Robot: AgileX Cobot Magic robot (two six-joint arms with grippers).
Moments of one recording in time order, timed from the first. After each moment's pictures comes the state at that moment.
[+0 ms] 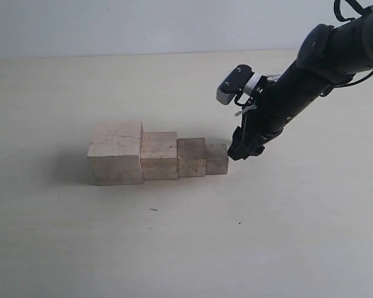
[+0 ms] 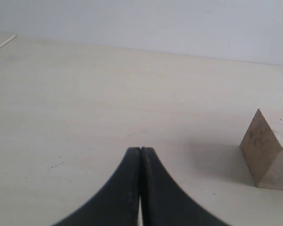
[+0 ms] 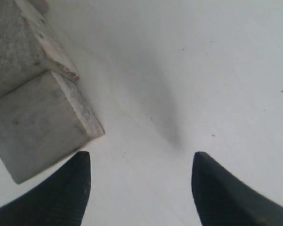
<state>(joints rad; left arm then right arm) 0.05 0.01 0.00 -0.13 0.37 0.05 0.43 2.04 -1.19 0.57 0.62 -1.13</state>
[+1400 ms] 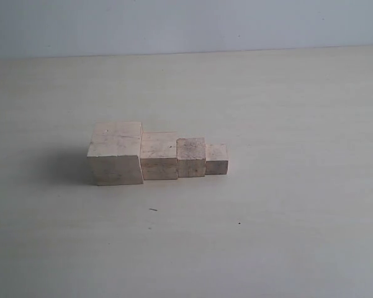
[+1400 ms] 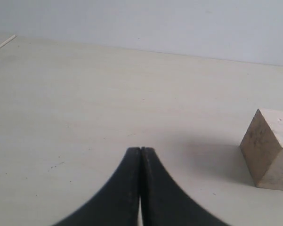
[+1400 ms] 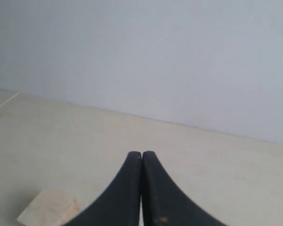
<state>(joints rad) 0.05 0.01 0.00 -0.13 0.37 0.05 0.37 0.89 -0.94 0.56 0.50 -0.42</state>
